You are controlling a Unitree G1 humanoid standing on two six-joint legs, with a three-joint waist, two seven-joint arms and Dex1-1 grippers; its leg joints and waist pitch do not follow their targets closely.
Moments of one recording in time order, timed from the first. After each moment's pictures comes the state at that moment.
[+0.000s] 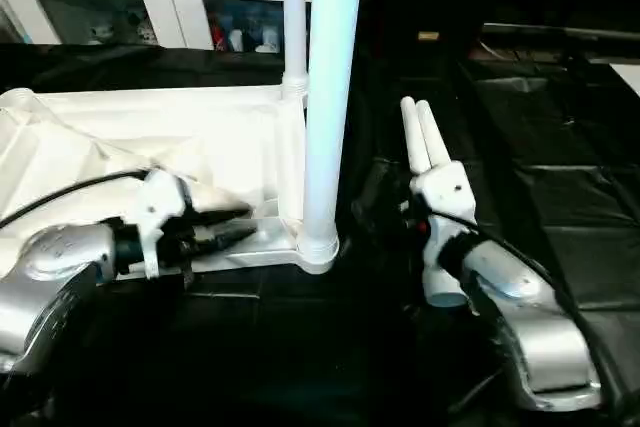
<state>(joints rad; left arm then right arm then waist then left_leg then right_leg) -0.30 0.52 -0.17 -0.11 -0.25 0.37 -1.01 -0.12 -0.48 -0.01 -0.29 0.25 0.50 0.54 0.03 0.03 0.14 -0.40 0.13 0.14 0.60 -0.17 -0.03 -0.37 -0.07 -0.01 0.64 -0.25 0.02</state>
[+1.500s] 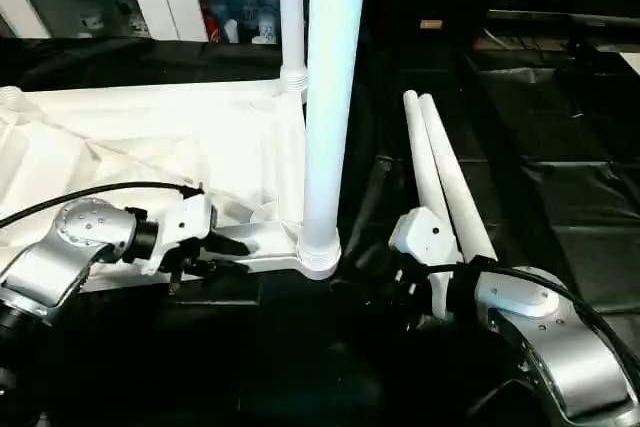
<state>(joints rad) -0.48 0.58 -0.34 0.25 -0.06 0.15 -1.21 -0.04 -0.65 0.09 -0.37 0.31 0.46 0.85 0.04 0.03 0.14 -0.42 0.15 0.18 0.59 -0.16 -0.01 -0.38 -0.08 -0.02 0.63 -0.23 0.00</state>
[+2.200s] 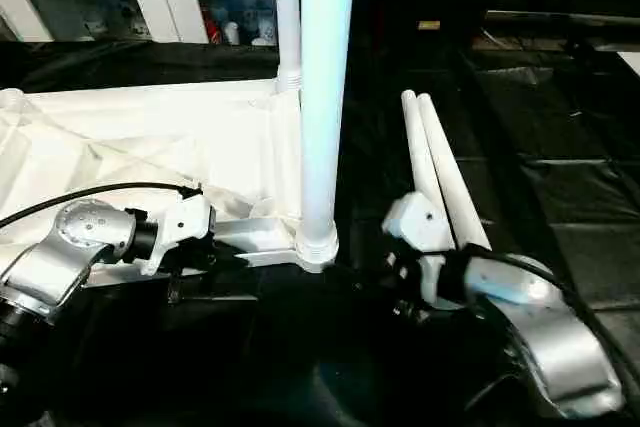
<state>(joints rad) -0.50 0.55 -0.33 0.31 -0.06 0.11 -1.21 -0.16 -0.55 0.11 -0.24 0.31 0.42 0.83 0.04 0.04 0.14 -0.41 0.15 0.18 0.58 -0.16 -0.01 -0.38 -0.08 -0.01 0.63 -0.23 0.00</state>
